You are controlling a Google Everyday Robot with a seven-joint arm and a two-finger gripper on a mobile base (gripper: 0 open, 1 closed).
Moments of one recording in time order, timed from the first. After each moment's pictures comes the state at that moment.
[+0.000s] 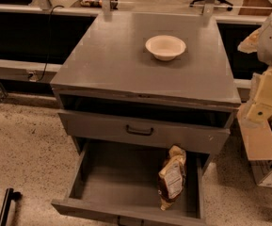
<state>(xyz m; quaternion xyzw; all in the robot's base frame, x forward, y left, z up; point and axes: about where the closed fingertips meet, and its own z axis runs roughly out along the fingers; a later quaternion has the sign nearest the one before) 0.438 -0.217 0.976 -0.60 0.78 -0.03 0.16</state>
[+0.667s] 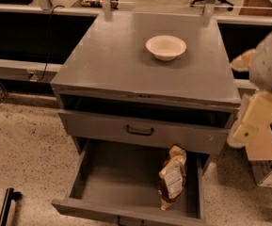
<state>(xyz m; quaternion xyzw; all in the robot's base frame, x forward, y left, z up) 0.423 -0.201 0.946 -0.59 0.79 0.01 0.20</state>
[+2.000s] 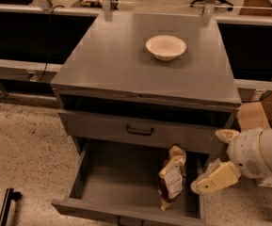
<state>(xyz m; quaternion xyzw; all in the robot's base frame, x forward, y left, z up) 0.397 -0.182 0.780 -0.43 0.84 0.17 0.30</state>
